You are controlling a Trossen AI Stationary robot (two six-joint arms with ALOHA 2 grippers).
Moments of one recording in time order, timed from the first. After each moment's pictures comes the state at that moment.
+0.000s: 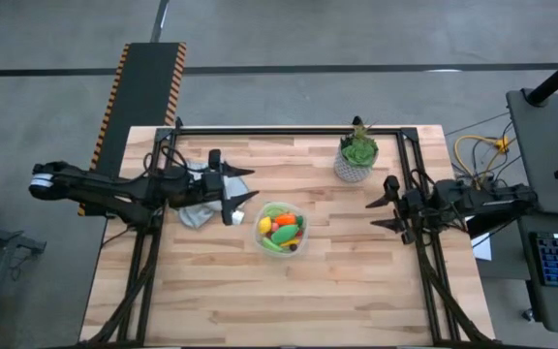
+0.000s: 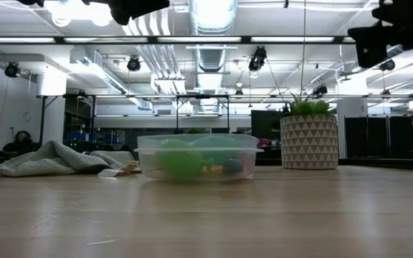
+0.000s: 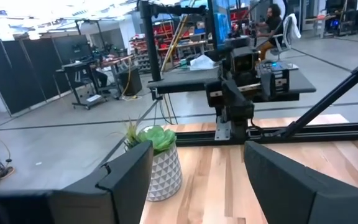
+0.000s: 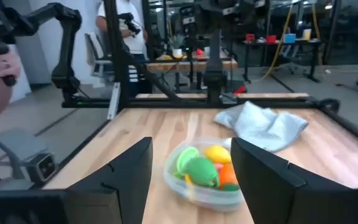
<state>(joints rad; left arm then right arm) -0.07 0.98 0.69 0.33 -0.30 0.16 0.13 0.13 0.22 -0.10 -0.04 0.05</state>
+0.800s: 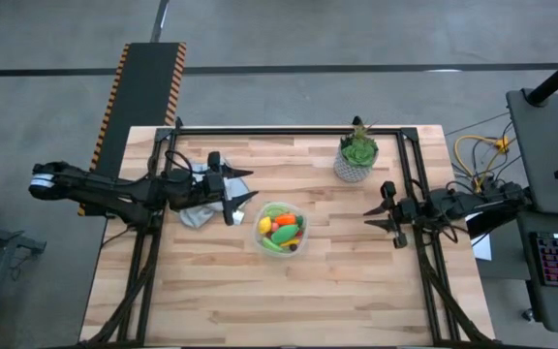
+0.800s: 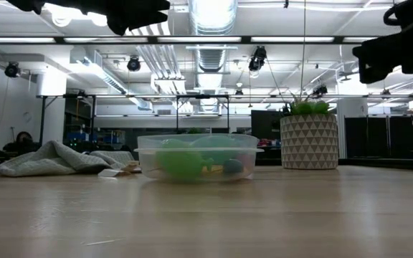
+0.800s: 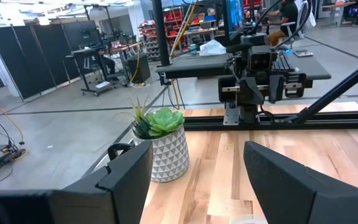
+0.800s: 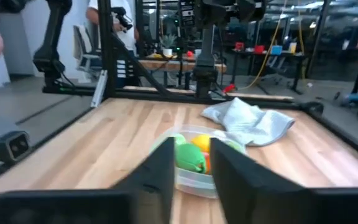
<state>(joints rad) -0.07 0.98 0.64 0.33 -0.36 0.14 0.21 0.03 0.04 -0.01 0.09 -0.04</state>
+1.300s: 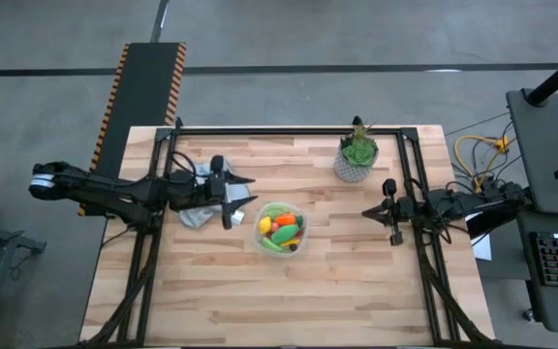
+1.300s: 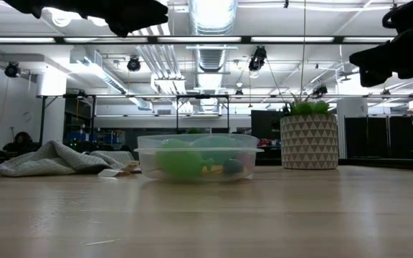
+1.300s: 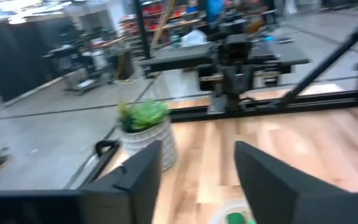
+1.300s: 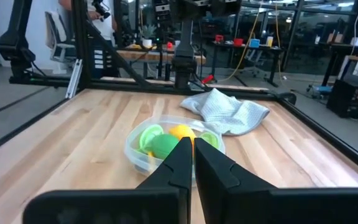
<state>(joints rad) -0.07 0.98 0.63 0.30 -0.29 0.17 0.21 0.03 0.04 -0.05 0.18 -0.06</state>
